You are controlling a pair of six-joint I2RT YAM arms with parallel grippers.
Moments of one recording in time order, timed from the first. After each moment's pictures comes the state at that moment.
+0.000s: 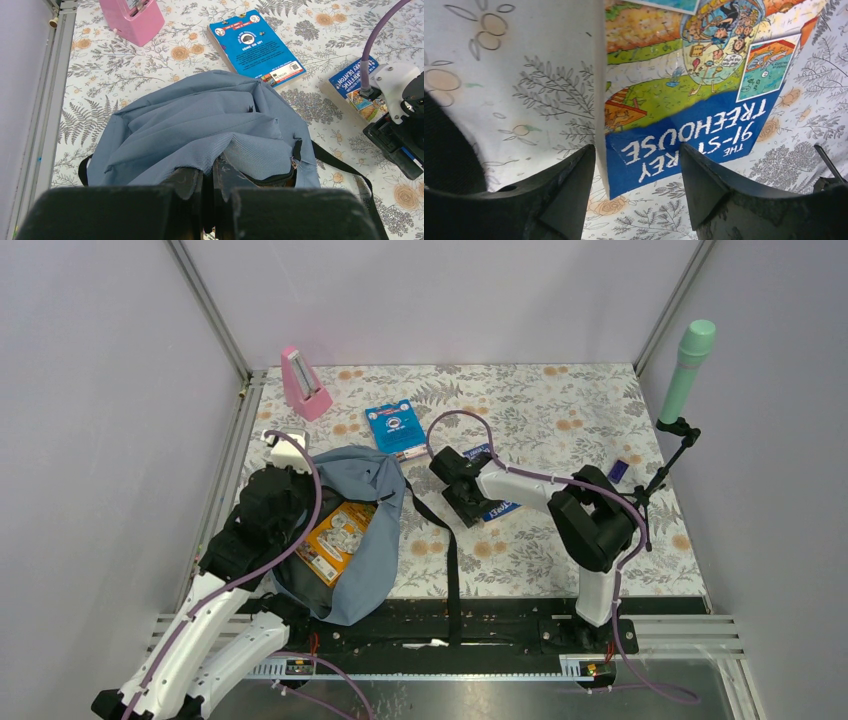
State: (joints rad) left arm -0.46 0.65 0.82 -0.50 -0.32 -0.13; right arm 0.77 1.89 1.26 -0.76 0.37 0.12
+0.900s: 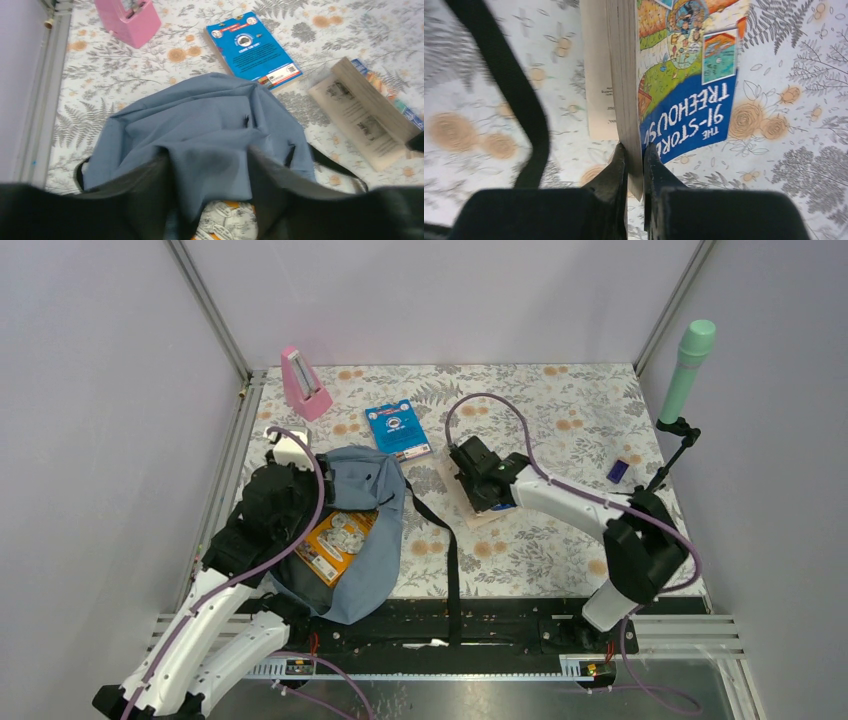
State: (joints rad) left arm -0.46 0.67 0.82 -0.49 -0.31 -0.14; right arm 0.75 1.66 1.15 -0.65 0.29 0.20
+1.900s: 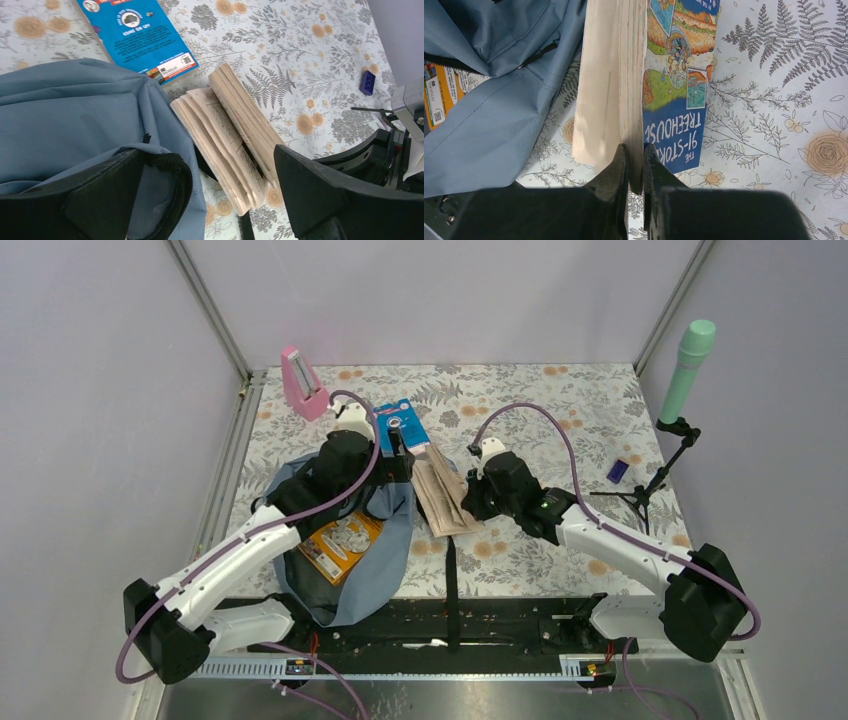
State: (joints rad) left arm -0.72 1.11 0.99 -0.32 -0.29 -0.54; right arm 0.75 1.26 0.82 -0.24 0.03 0.35
